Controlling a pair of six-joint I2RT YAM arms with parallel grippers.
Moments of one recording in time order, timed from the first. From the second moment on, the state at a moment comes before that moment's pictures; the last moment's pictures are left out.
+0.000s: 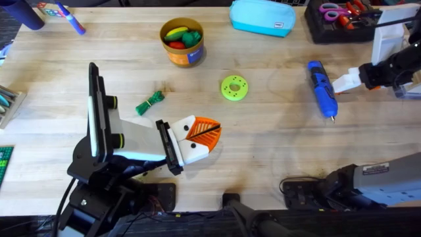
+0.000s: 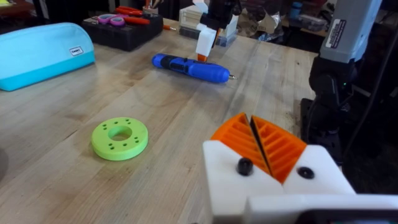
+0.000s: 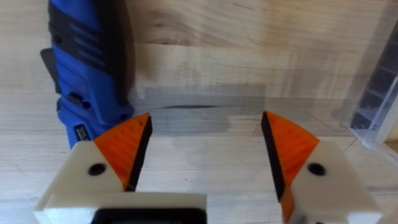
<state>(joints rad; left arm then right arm) -0.39 0.00 0.01 -0.07 0.82 -0.08 -0.52 1.72 1.19 -0.84 0.00 -0.57</state>
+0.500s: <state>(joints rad) -0.39 0.00 0.01 -0.07 0.82 -0.08 -0.51 1.66 1.19 -0.85 -0.02 -0.50</state>
